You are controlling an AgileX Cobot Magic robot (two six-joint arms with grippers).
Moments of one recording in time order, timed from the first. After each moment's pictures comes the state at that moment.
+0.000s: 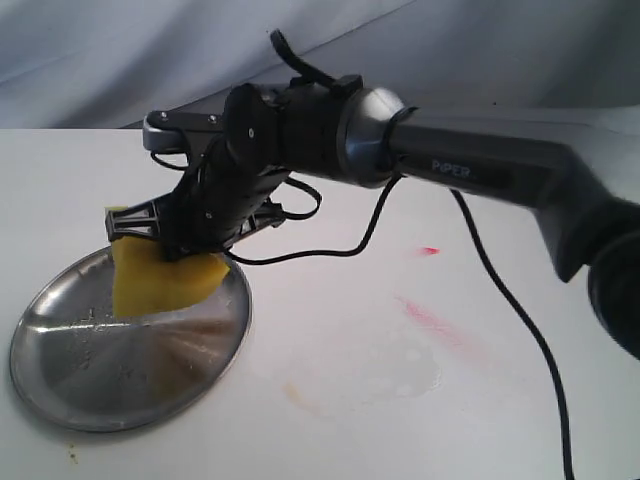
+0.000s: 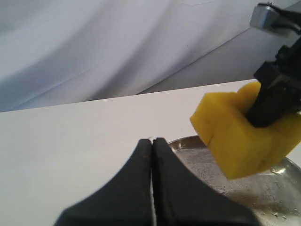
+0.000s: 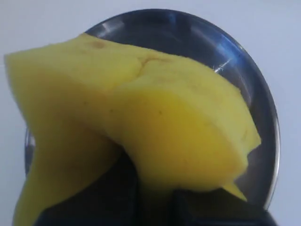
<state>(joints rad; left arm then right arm) -0.07 0.00 0.00 -0.07 0.21 0.17 0.94 2.22 -1.81 0.32 0.68 0.17</state>
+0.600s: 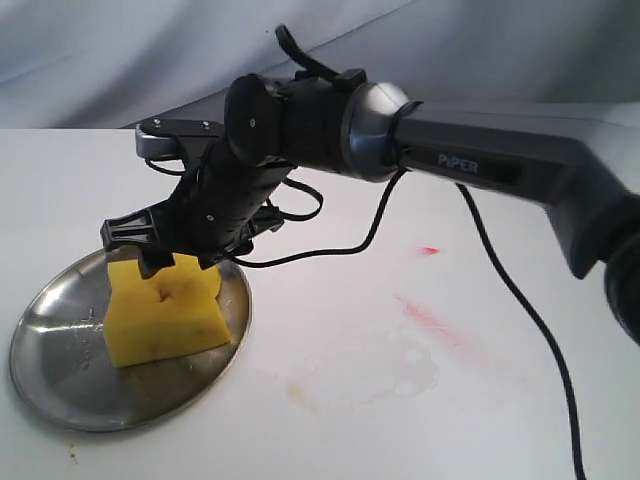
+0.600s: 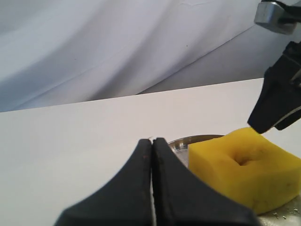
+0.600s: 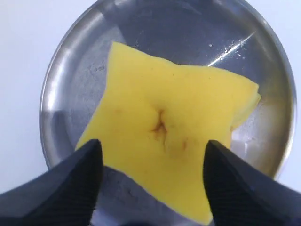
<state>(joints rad) -0.07 0.00 0.00 -0.07 0.21 0.17 0.94 2.19 -1.81 0.36 0.77 0.08</state>
